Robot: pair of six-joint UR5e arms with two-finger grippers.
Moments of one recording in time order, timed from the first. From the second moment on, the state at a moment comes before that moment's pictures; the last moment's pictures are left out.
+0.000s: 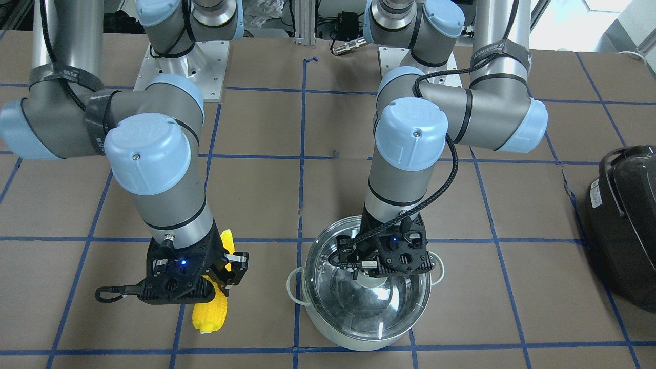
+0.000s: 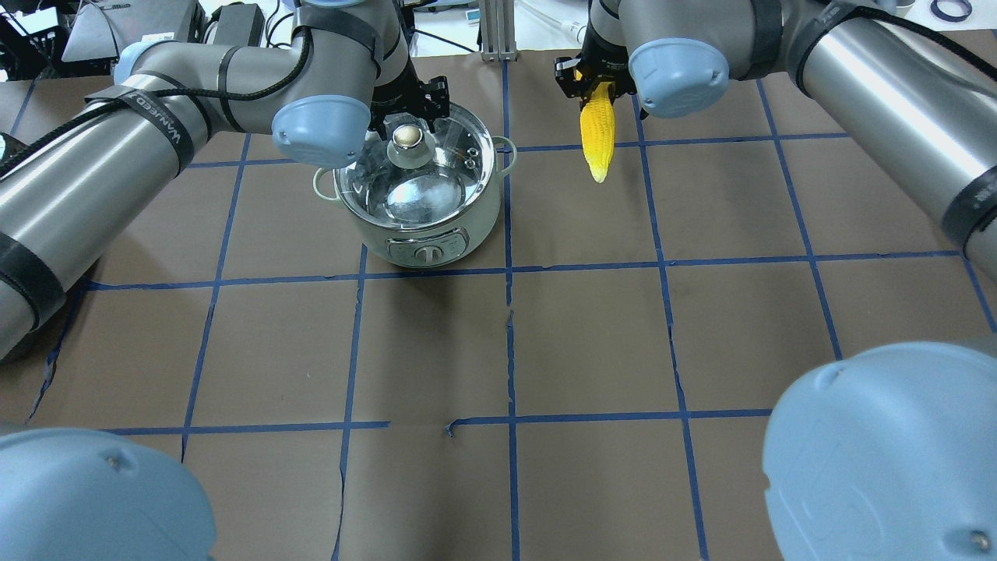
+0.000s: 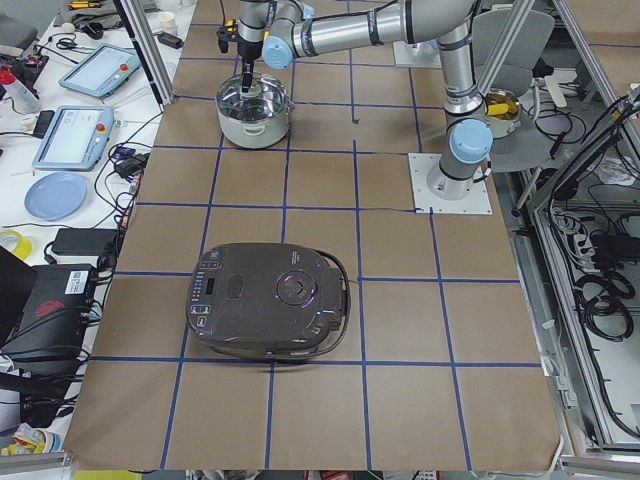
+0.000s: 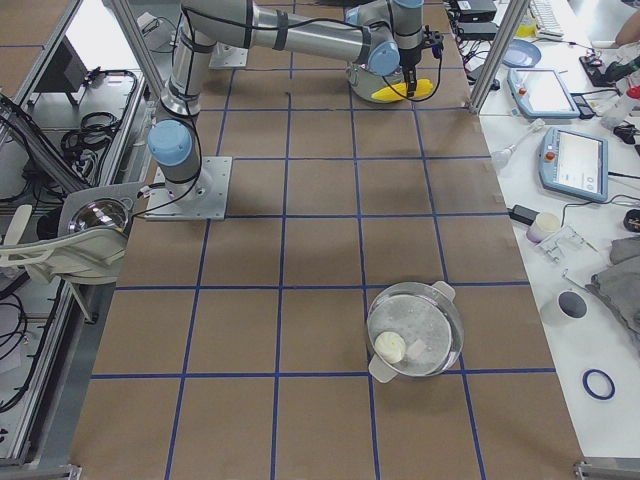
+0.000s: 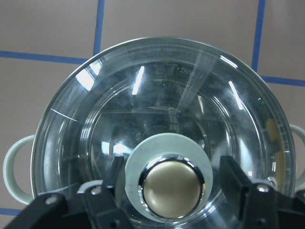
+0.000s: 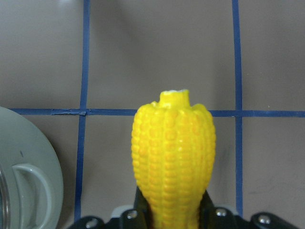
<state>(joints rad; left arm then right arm) -1.75 -2.02 -1.45 -0.99 1.62 -0.28 1.71 -1.08 1.35 -2.09 -1.56 0.12</state>
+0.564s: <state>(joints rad) -1.75 -2.02 -1.45 -0.99 1.62 -0.27 1.71 -1.08 1.35 -2.09 -1.56 0.14</state>
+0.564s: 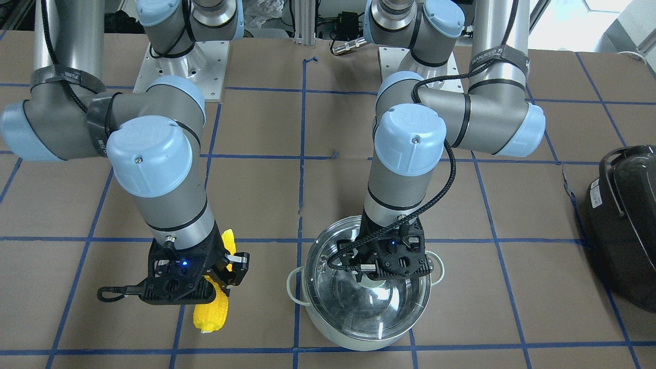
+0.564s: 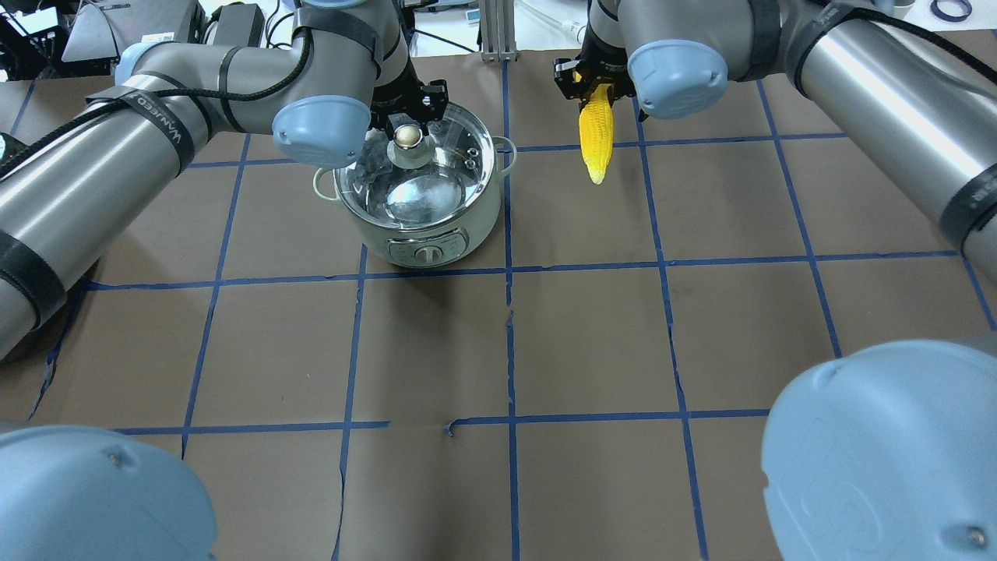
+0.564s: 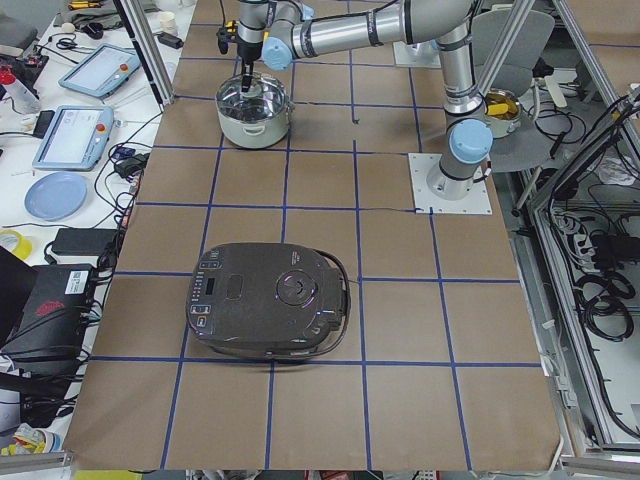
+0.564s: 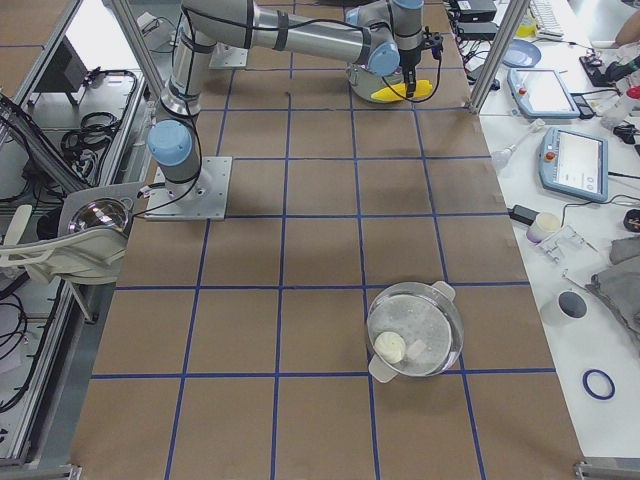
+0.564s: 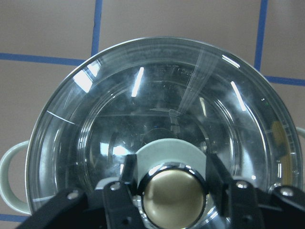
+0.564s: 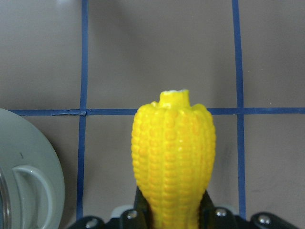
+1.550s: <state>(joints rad) -1.69 -1.98 -1.35 -1.15 1.61 -0.25 1.80 -1.08 1.22 -1.86 -1.56 0.28</state>
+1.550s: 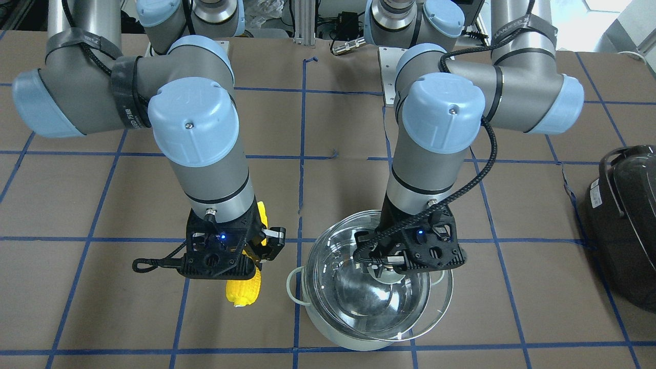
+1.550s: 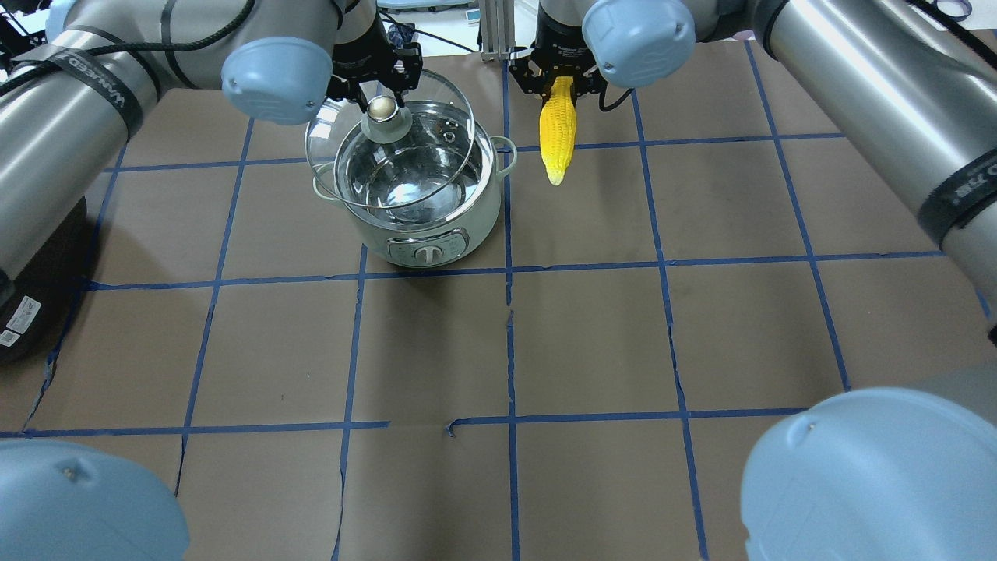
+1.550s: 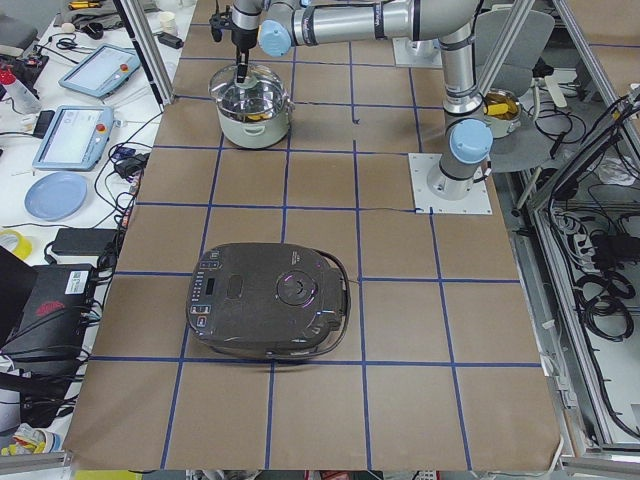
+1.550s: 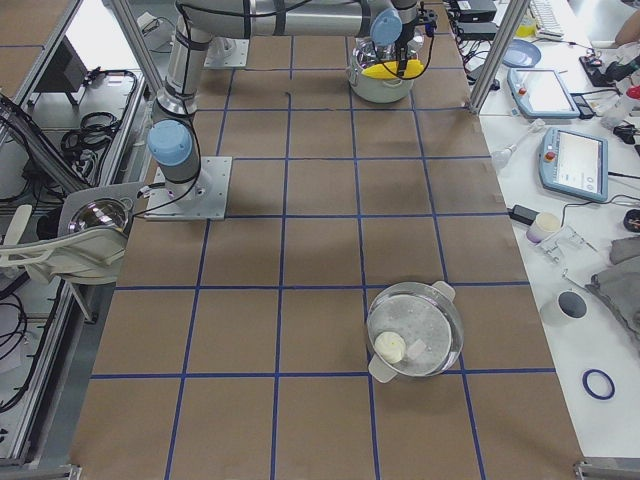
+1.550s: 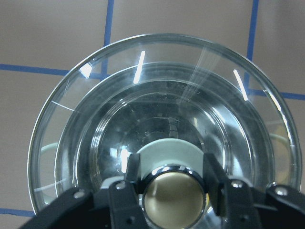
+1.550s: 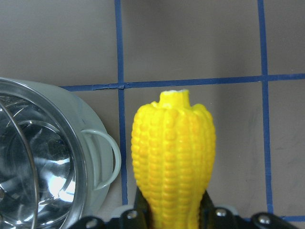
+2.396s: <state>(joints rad) -1.44 -1.93 -1.35 -1.32 1.57 0.06 1.95 -1.03 1.15 -1.86 -1.56 0.48</state>
